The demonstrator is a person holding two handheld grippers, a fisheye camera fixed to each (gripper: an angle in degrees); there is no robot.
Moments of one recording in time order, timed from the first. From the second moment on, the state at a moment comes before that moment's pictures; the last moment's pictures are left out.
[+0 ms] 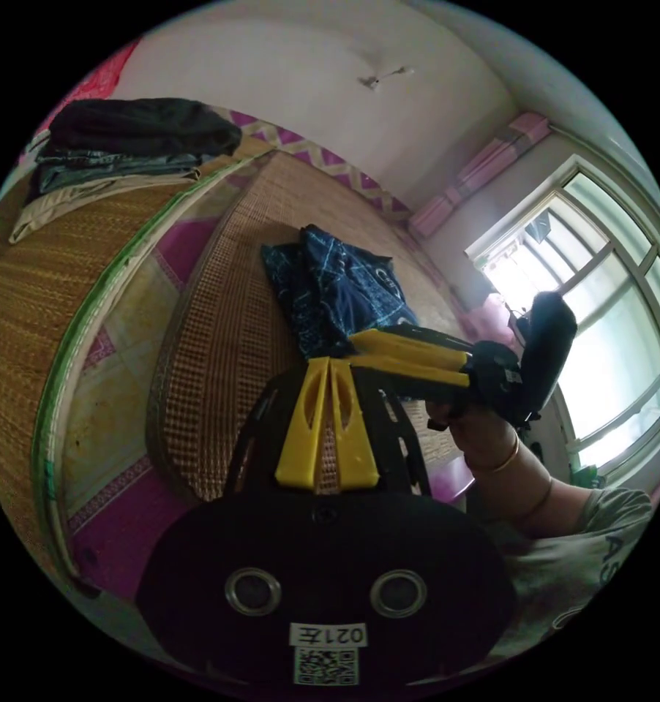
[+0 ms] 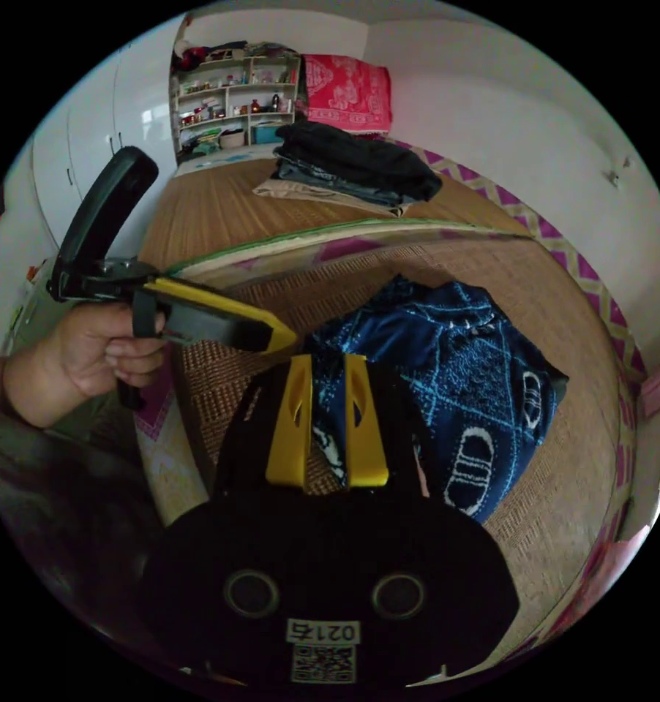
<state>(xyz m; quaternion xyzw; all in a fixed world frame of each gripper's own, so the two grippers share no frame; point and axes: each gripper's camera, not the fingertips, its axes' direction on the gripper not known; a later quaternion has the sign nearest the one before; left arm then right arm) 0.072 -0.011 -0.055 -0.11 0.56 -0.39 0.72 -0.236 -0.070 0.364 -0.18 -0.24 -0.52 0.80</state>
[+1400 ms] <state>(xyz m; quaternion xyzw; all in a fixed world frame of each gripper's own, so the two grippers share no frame) 0.002 -0.206 0.166 -0.11 0.60 -0.29 0.74 0.384 -0.430 0.614 -0.28 -0.28 -0.06 0.92</state>
